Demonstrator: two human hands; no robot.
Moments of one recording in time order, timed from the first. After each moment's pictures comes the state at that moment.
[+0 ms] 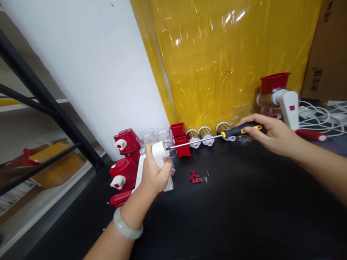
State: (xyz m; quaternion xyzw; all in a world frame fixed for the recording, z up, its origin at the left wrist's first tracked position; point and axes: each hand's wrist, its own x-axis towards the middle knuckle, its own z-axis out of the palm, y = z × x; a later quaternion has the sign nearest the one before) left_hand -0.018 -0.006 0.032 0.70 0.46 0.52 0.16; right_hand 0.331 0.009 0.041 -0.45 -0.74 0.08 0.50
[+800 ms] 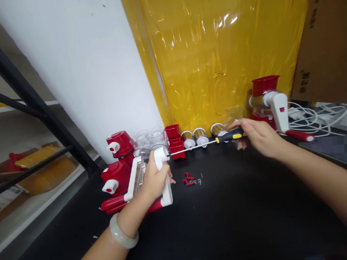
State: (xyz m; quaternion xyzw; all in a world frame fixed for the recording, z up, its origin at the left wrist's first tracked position) left_hand -0.002 -0.005 0.023 0.65 0.50 0.48 0.32; right_hand 0.331 0.019 0.032 -0.46 -0.70 0.19 0.51
